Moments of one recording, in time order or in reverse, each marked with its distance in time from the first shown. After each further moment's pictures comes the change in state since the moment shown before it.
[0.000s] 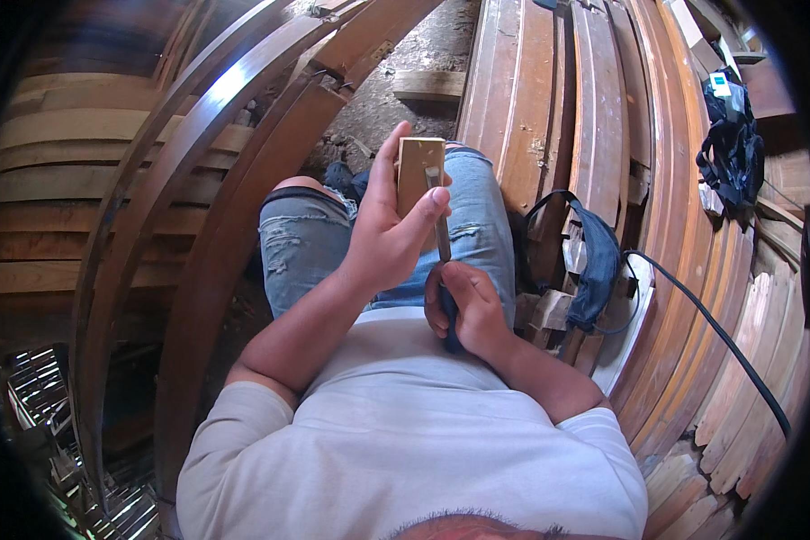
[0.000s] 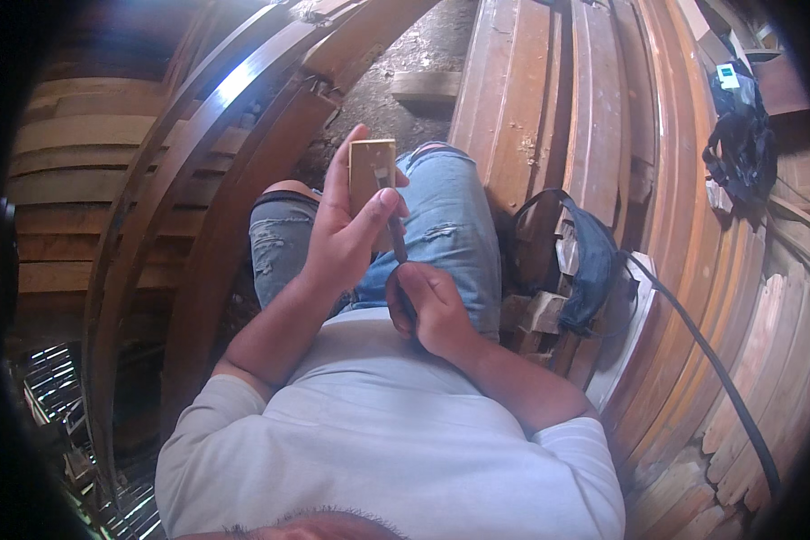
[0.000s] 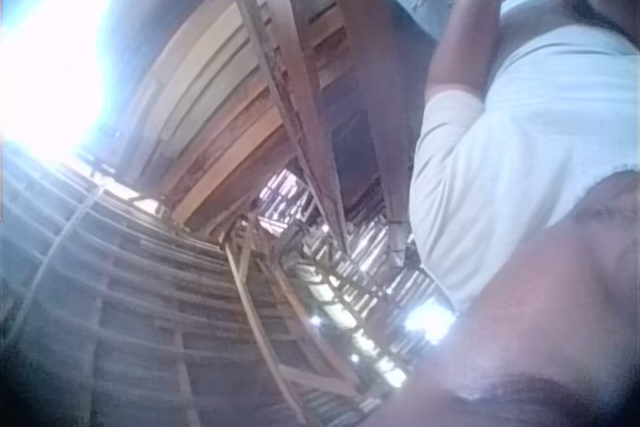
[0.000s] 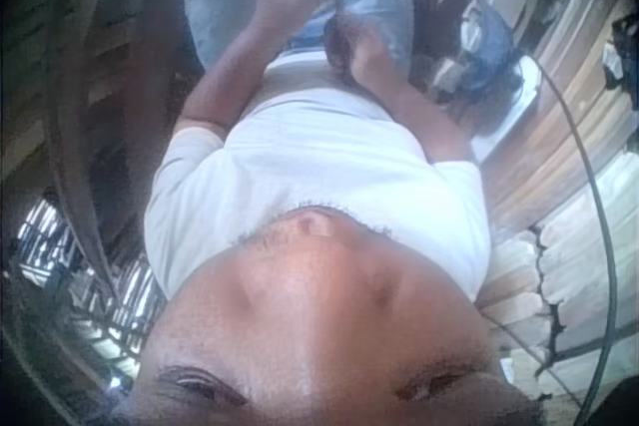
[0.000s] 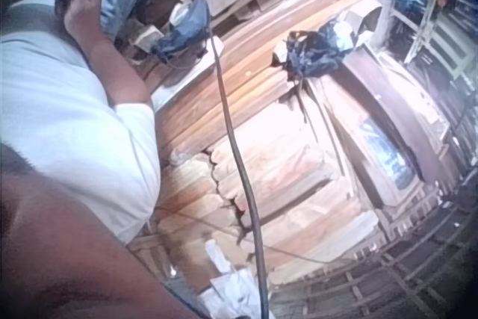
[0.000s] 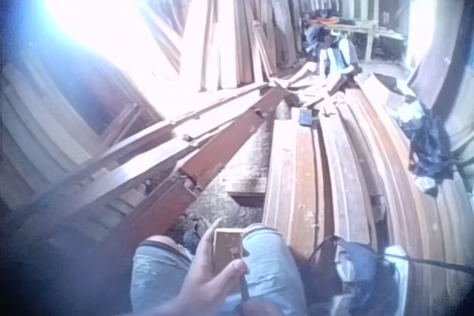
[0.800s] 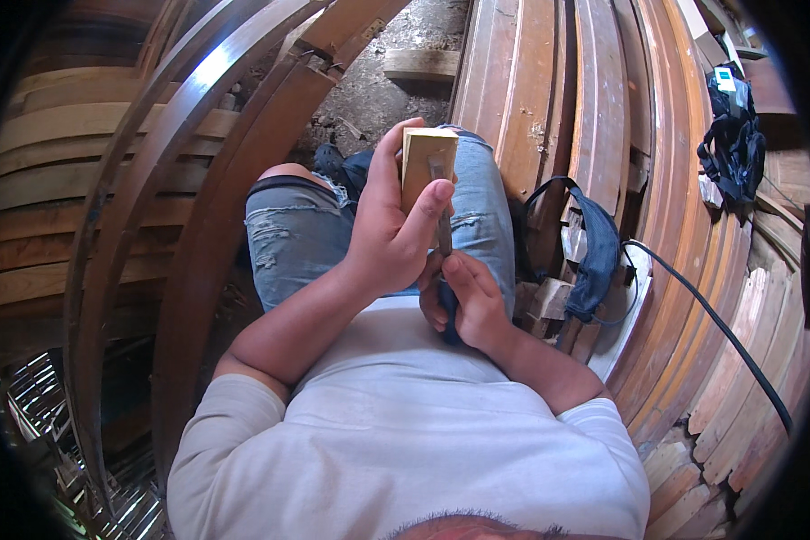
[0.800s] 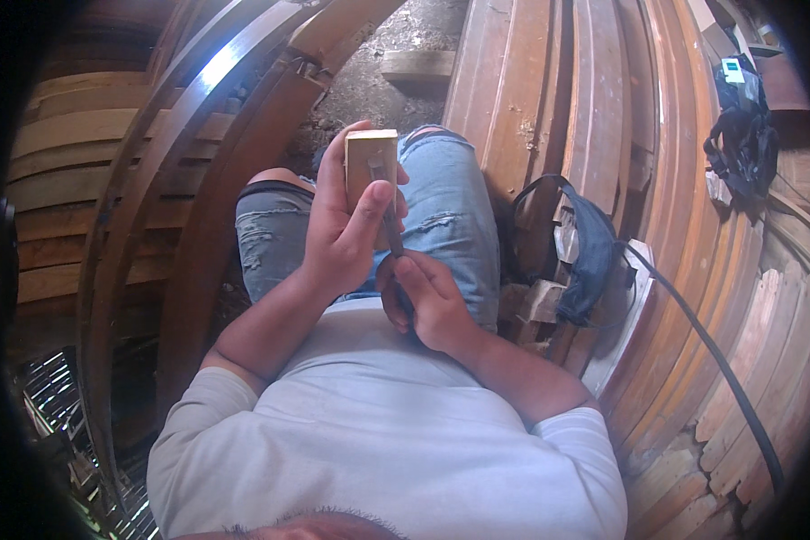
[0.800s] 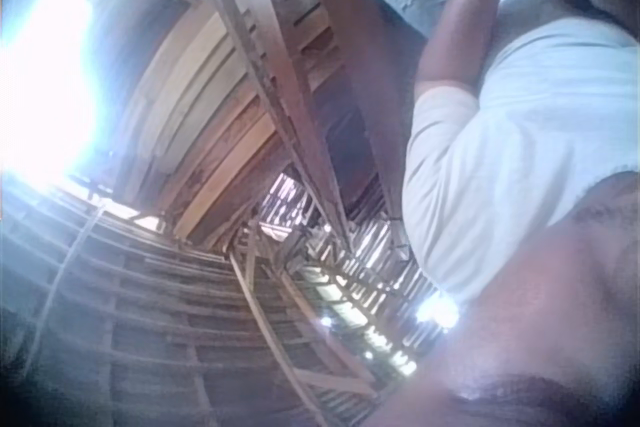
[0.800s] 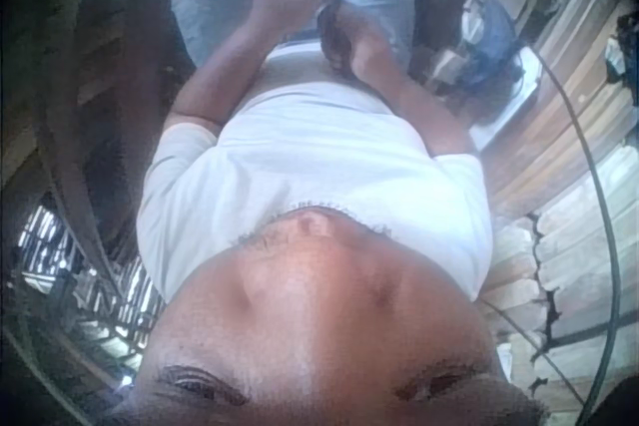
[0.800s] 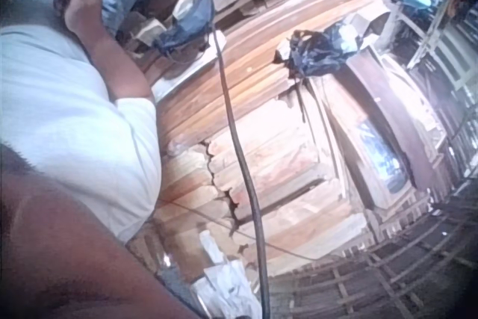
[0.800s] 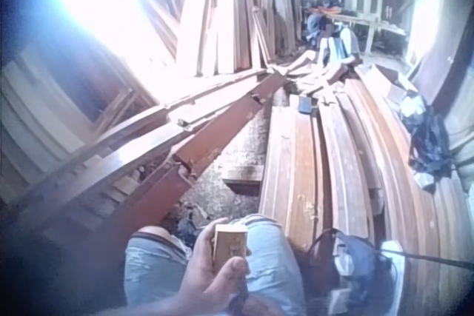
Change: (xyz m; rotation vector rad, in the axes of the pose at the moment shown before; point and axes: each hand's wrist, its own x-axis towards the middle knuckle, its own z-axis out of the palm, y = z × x) left_hand -0.001 -0.009 -0.001 0.130 -0.011 0.066; right_hand 0.005 0.001 -0.006 0.038 -0.081 -0.028
